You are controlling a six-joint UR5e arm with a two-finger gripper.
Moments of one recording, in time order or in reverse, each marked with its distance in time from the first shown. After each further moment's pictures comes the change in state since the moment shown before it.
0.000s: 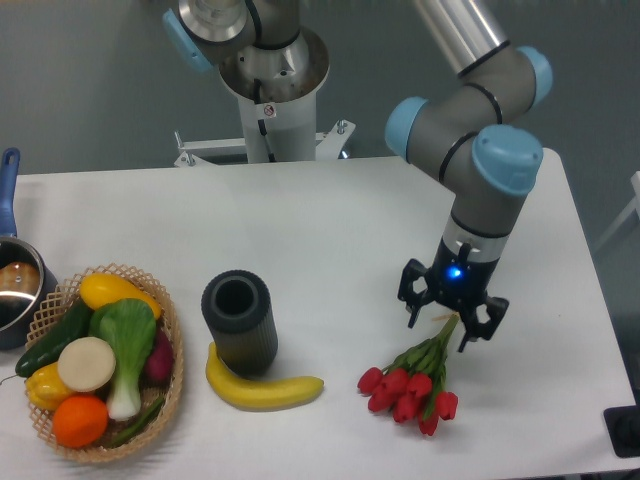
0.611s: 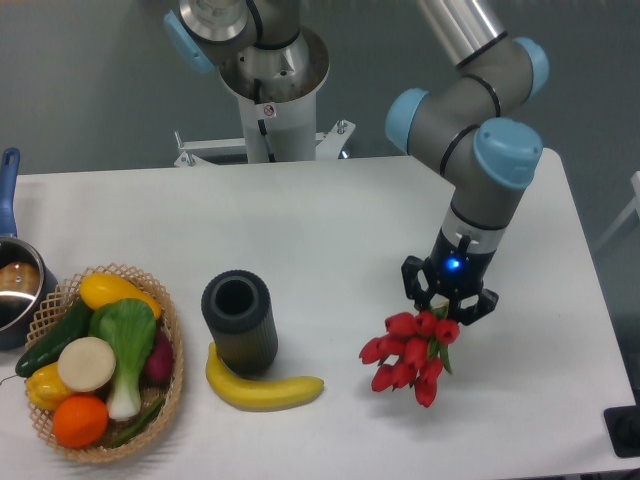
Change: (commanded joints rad) arm -0.041 -0.121 -0.060 -0.003 -0.070 -0.003
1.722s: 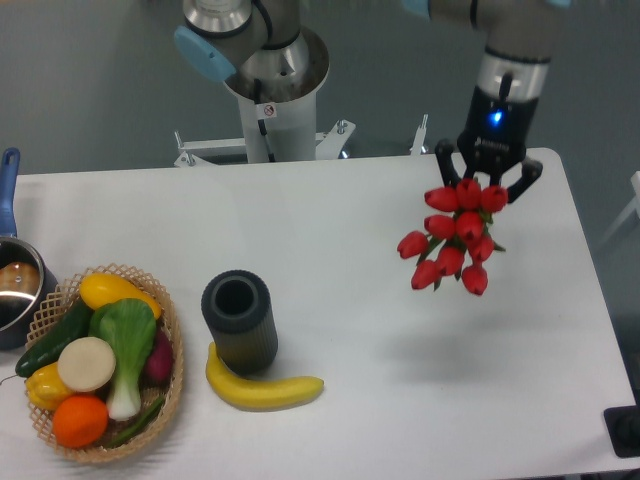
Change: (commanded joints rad) arm 0.175 0.276 -0.126 -0.098 -0.008 0.100
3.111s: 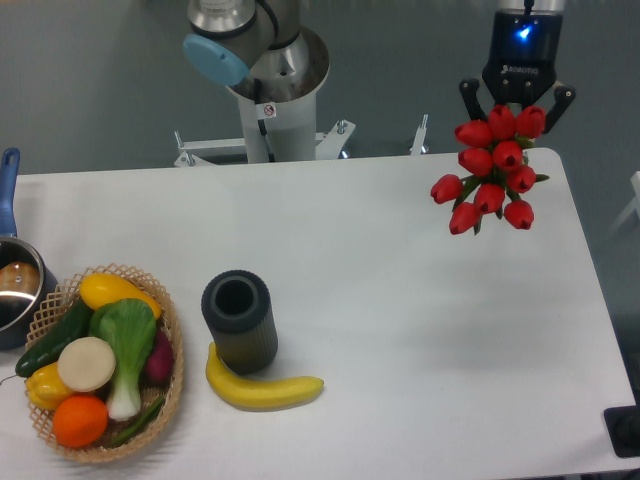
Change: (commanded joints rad) arm 0.199 0.247 -0.035 -0.097 -0.207 0.049
